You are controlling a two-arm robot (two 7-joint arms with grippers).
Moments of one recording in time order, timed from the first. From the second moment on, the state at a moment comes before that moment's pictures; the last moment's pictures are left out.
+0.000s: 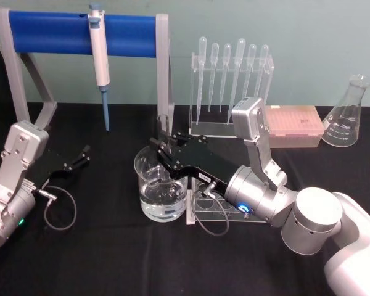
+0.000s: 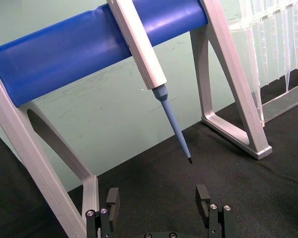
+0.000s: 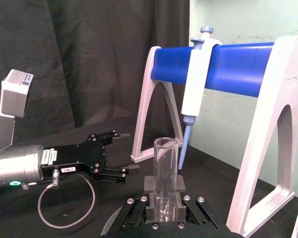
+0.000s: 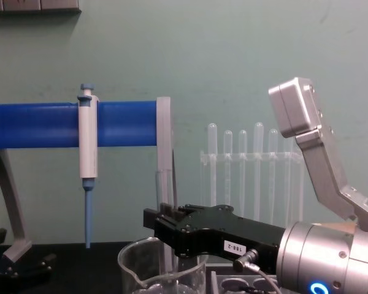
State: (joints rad) left arm -0.20 0.60 0.45 -1.41 -0.25 -0.12 0.03; right arm 0.38 0.24 -0.54 -1.31 0.38 -0.09 0.50
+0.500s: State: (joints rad) left arm -0.20 0.60 0.45 -1.41 -0.25 -0.12 0.03; right arm 0.38 0.24 -0.54 -1.31 0.38 -0.09 0.50
